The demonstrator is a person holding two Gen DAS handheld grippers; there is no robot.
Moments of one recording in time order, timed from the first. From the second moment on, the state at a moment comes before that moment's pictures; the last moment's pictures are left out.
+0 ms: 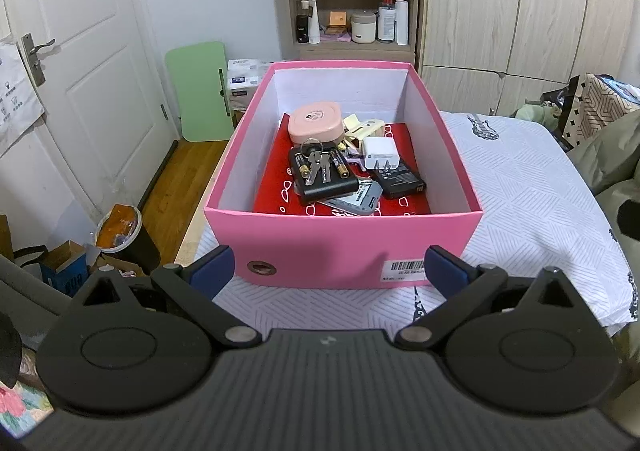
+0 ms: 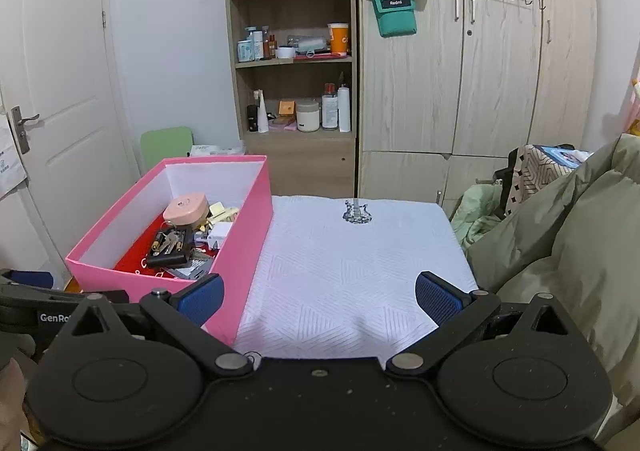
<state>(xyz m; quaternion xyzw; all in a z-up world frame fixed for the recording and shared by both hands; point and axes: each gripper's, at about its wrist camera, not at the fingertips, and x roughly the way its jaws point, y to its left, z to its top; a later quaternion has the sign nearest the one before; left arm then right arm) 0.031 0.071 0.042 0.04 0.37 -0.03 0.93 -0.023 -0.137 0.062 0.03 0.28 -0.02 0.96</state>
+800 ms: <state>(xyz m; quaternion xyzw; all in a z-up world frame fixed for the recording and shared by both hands) 0.033 0.074 0.041 0.03 0.37 -0.03 0.93 -0.025 -0.139 0.058 0.03 0.29 -0.04 0.96</state>
